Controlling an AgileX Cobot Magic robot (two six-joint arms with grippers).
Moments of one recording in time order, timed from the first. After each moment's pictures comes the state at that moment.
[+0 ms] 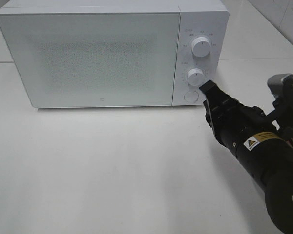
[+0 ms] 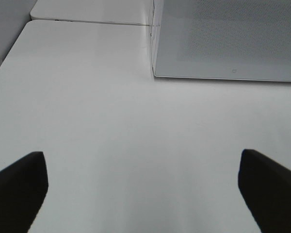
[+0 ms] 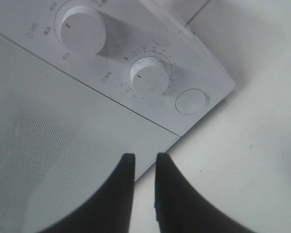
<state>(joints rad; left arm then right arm) 0.00 -0.01 -0.52 -0.06 1.07 0.00 0.86 1.69 -0.35 0.84 -1.16 0.75</state>
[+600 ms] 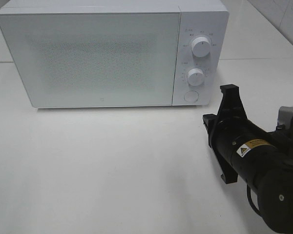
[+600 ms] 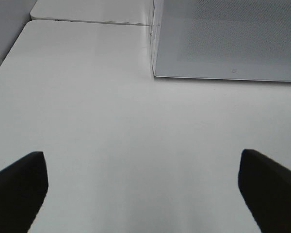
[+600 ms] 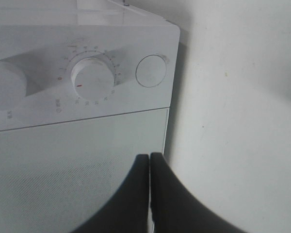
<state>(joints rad) 0.00 -0.01 -0.52 -0.06 1.07 0.00 0.84 1.76 -0.36 0.84 -1.09 1.29</state>
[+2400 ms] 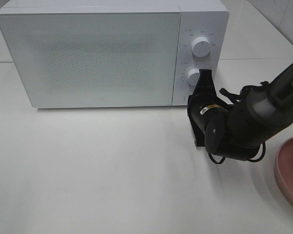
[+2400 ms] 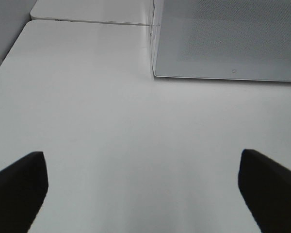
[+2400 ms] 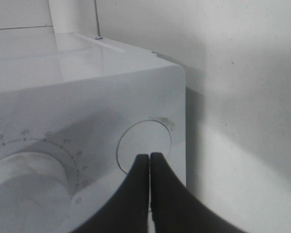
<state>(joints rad) 0.00 -0.01 -0.52 -0.06 1.07 0.00 0.57 2.12 -0.79 0.71 -0.96 1.34</state>
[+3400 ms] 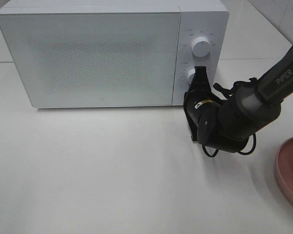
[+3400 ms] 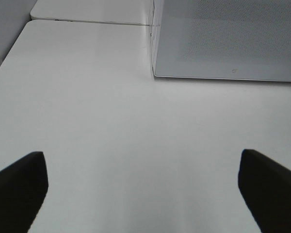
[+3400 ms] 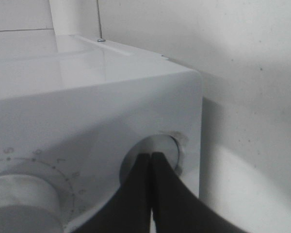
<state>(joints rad) 0.00 -0.01 -0.52 -0.06 1.07 0.00 0.55 2.18 -0.88 0.73 -0.94 1.29</state>
